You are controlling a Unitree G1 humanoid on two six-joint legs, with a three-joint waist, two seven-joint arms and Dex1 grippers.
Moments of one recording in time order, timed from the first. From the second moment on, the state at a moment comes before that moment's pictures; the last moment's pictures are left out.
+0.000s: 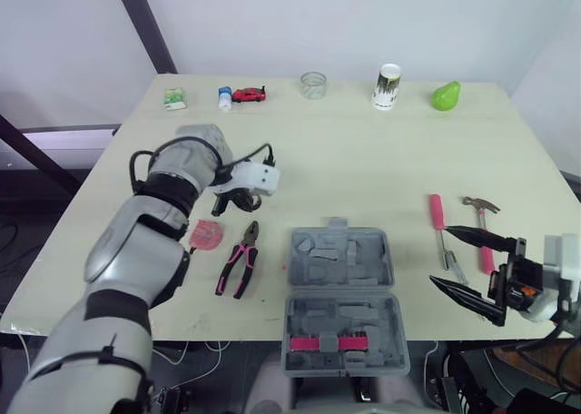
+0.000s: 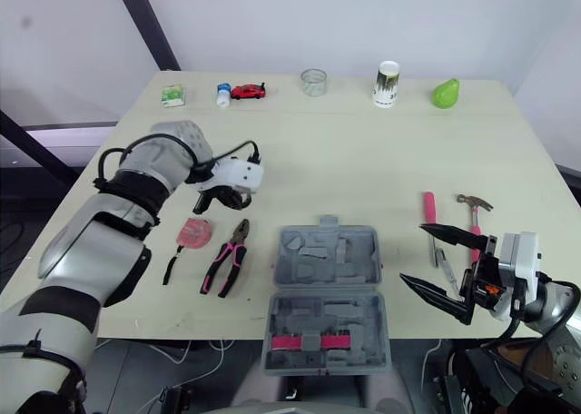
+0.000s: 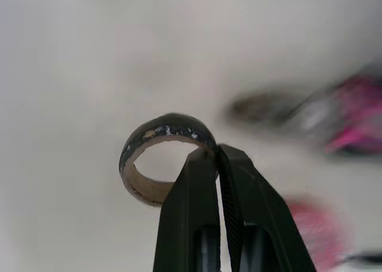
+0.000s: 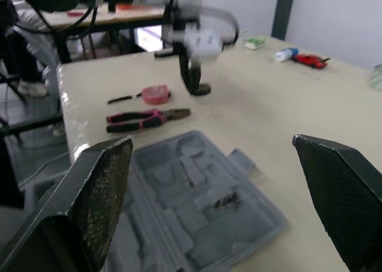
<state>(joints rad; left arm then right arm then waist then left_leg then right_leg) -1.17 0.68 -0.59 0.82 0.33 0.08 -1.54 0.26 -0.66 -0.34 -0.47 0.71 0.15 1.12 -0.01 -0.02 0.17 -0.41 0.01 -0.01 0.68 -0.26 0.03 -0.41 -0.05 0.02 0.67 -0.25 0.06</state>
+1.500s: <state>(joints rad) -1.05 0.49 -0.61 0.82 0.04 0.36 -1.56 0.58 -0.64 -0.45 -0.69 0.66 0.08 1.04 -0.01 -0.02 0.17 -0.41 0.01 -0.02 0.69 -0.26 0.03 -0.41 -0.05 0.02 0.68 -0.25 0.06</state>
